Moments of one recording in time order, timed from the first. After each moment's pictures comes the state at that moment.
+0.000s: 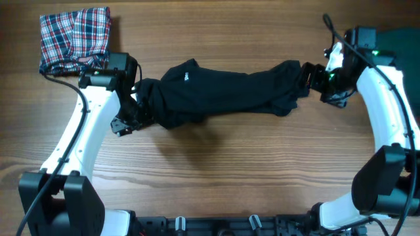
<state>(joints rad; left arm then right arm) -0.10 1.60 1.23 -1.21 0.06 -0.46 -0.13 1.72 1.35 -1.01 -0.30 0.22</state>
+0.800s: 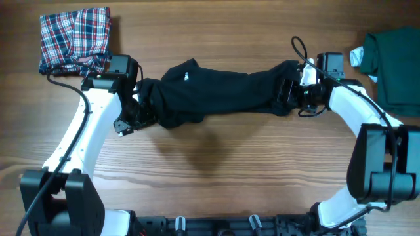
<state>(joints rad) -0.10 1.60 1.18 -1.13 0.08 -0.46 -0.05 1.81 1.04 -0.47 -0.40 0.22</state>
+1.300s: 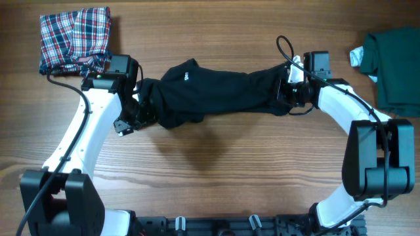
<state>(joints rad) -0.10 1.60 1.18 -1.13 0.08 -0.46 0.03 1.83 1.04 -0.37 -0.43 0.24</state>
